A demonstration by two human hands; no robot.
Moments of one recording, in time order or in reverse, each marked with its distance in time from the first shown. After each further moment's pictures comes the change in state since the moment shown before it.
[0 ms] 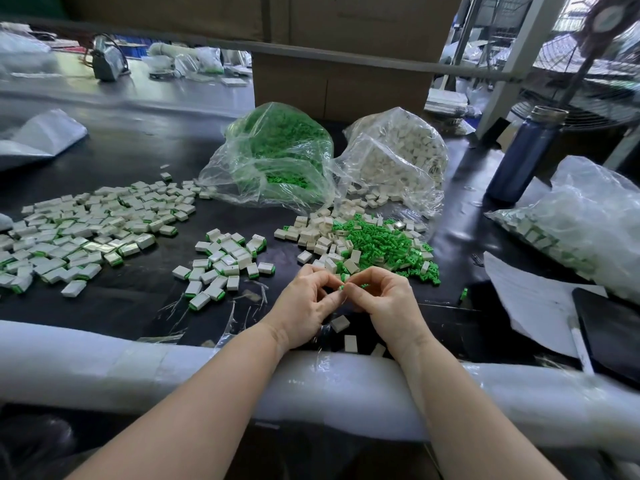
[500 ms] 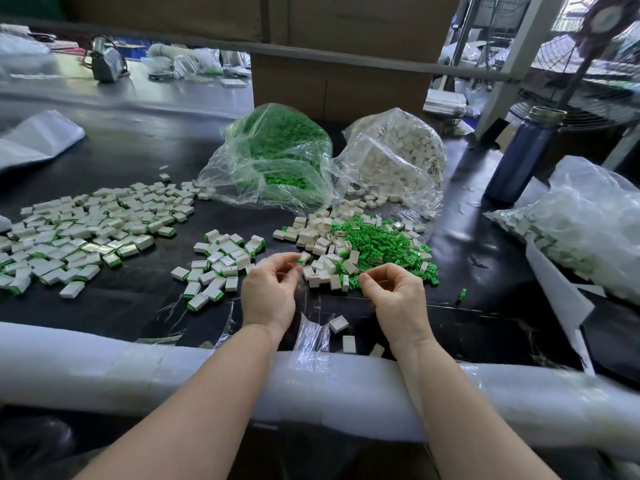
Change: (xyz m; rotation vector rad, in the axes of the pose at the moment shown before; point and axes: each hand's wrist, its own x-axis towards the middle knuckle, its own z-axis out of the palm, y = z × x) left_hand 0.002 -0.010 -0.011 -0.111 0.554 -0.178; right_hand 0.001 -0.001 -0.004 -0.127 0.233 -0.002
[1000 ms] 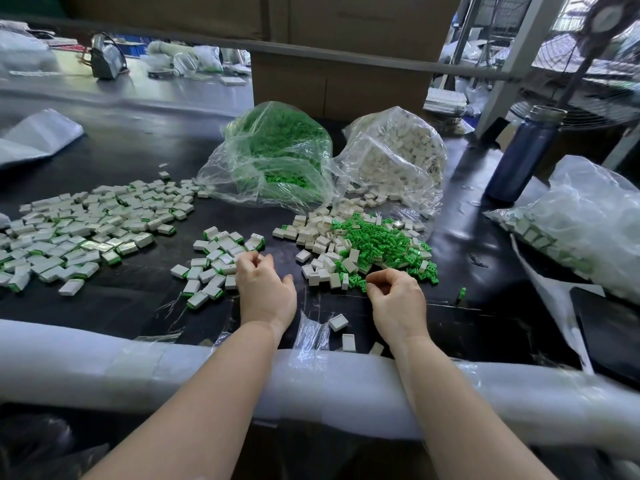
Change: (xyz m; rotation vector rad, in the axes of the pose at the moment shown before) left_hand 0.003 -0.001 -0.001 0.434 0.006 -0.082; right_hand 0.005 0.008 0.001 -0.410 0.049 0.062
